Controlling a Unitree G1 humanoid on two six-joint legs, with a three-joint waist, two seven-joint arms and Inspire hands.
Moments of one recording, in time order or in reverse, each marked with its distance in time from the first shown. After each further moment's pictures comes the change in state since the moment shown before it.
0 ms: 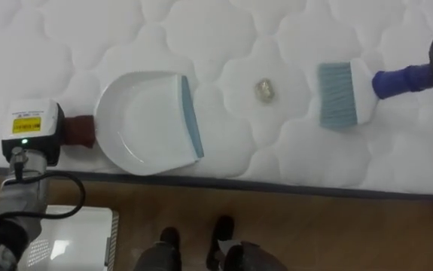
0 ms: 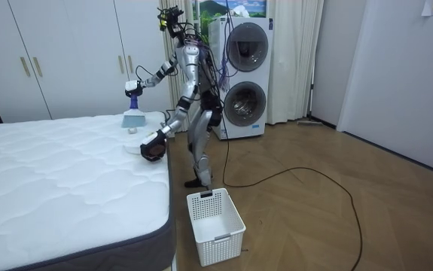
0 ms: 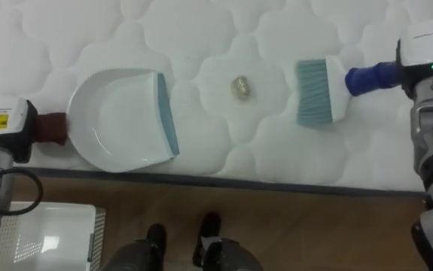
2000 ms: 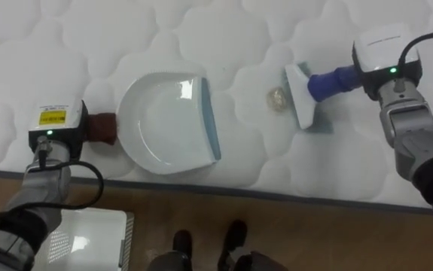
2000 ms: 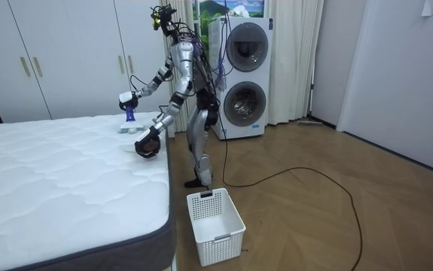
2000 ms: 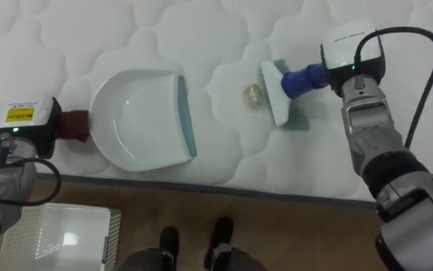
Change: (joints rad) left arm -0.032 -0.054 -0.039 -0.064 0.003 0.040 -0.110; right arm 0.038 0.152 0.108 -0.209 0.017 0.084 0.106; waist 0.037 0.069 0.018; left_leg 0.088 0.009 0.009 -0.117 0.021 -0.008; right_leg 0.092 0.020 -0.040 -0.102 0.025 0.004
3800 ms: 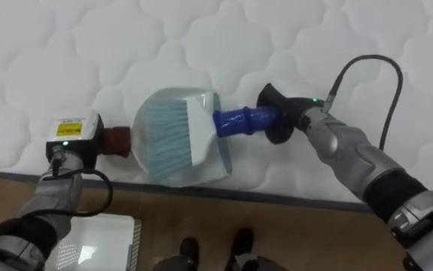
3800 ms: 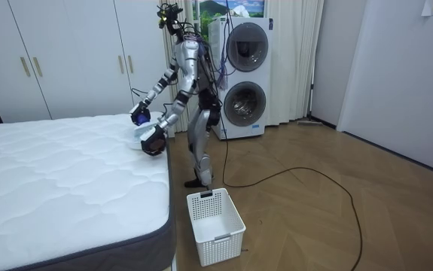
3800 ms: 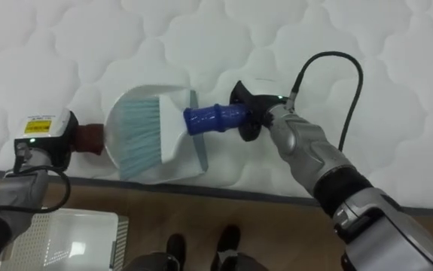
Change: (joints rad) left arm 0.027 -0.048 0.000 0.034 0.025 -0.072 -0.034; right arm 0.094 0.170 0.011 -0.258 0.548 -0.223 0.401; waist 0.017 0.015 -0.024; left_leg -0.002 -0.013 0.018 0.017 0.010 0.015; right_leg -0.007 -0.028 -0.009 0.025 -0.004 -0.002
